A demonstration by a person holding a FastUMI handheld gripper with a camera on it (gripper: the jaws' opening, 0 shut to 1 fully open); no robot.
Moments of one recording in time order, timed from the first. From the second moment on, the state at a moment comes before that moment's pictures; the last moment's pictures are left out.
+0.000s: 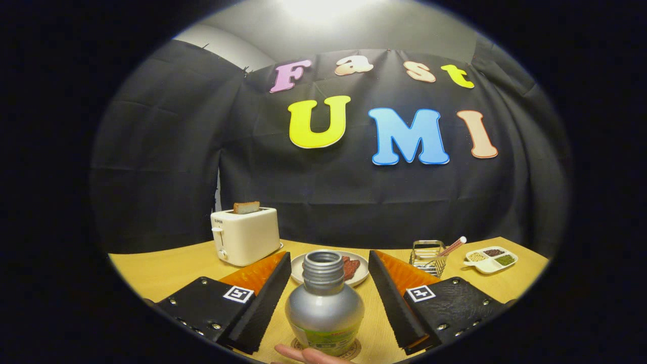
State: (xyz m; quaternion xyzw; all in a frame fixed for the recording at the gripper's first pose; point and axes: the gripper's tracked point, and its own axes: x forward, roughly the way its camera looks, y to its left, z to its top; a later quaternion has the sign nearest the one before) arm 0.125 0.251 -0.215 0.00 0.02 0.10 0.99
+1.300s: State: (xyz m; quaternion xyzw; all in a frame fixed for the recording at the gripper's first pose) arm -0.005 0.107 0.034 -0.05 0.00 0.00 1.00
